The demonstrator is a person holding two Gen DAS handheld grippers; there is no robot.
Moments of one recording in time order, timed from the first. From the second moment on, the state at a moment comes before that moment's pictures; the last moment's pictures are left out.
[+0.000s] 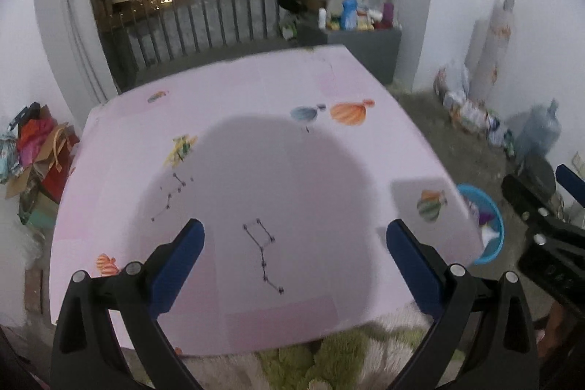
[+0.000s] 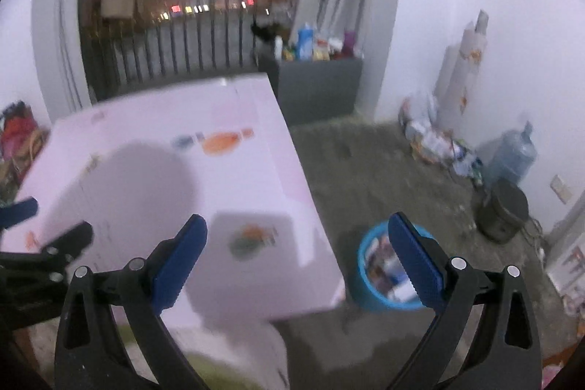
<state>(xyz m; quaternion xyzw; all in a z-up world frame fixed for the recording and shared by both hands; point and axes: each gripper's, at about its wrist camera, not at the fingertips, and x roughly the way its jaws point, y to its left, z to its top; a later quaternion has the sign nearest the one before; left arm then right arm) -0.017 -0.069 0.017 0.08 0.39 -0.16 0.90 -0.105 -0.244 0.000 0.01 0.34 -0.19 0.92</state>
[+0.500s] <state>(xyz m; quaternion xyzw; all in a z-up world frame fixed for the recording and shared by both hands) 0.005 -0.088 0.000 0.08 0.42 -0.15 0.89 -0.121 -0.270 -0.017 0.02 0.39 -0.25 0.88</state>
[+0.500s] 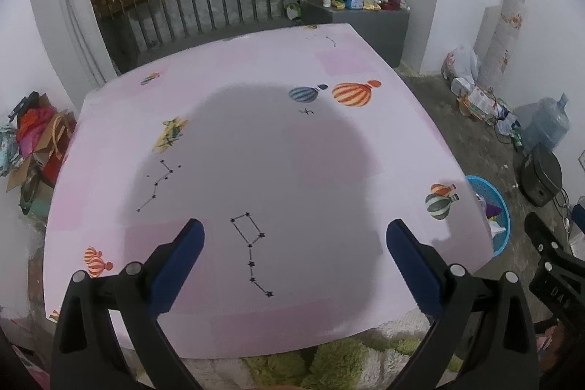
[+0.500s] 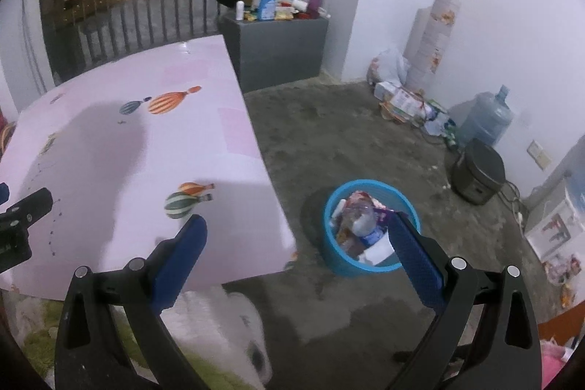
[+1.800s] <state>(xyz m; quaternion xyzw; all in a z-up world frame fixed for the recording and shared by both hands) 0.012 -0.103 0.007 0.06 0.42 -0.18 0.89 -0.124 -0.278 -0.014 0.01 0.39 -0.27 0.88</state>
